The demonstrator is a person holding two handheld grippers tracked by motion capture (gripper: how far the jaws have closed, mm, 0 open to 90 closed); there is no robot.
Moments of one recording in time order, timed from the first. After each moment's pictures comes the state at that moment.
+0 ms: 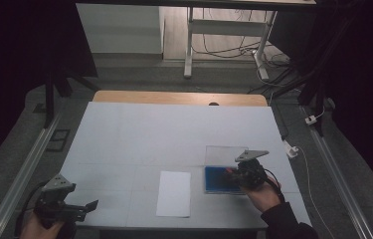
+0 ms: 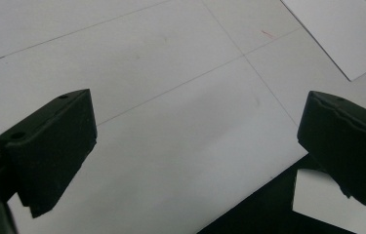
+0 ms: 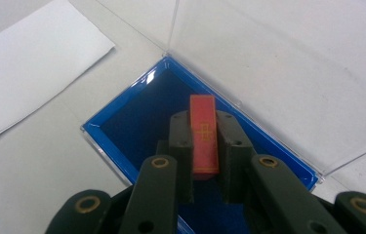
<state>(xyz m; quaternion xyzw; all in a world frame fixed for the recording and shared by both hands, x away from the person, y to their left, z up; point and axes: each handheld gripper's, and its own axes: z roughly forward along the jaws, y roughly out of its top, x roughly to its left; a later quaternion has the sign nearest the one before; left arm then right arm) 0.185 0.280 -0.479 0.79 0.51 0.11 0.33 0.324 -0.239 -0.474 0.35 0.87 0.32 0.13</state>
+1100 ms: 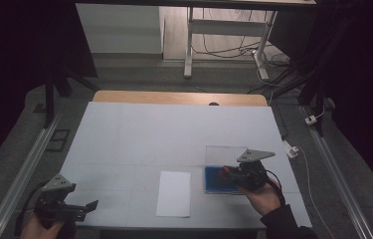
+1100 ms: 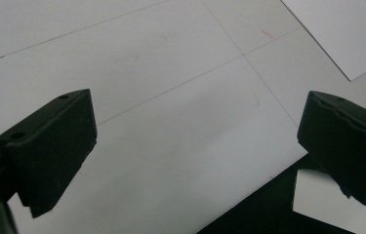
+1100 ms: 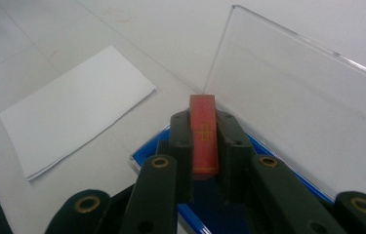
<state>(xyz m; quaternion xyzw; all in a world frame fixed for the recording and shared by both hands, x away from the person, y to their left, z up) 0.185 0.280 -0.479 0.79 0.50 0.11 0.33 0.309 -0.233 -0.453 0.32 0.85 0.39 0.12</state>
